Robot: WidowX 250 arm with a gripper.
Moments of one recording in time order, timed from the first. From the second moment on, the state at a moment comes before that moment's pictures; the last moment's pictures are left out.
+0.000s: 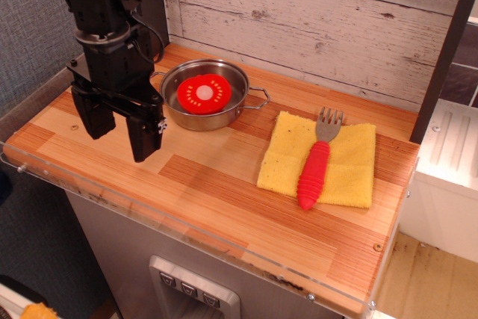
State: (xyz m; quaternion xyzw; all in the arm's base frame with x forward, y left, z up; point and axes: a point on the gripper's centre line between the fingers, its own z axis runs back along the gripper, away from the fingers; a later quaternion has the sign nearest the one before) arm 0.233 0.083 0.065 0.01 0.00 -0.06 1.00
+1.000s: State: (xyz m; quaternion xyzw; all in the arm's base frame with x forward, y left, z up) arm 0.267 -0.008 0.071 0.02 -0.03 -0.02 1.00
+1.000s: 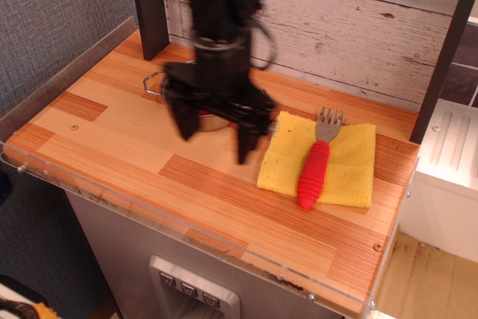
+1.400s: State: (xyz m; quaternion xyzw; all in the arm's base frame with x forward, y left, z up) arm 0.311 -0.056 0.049 0.00 -0.03 0.00 1.00
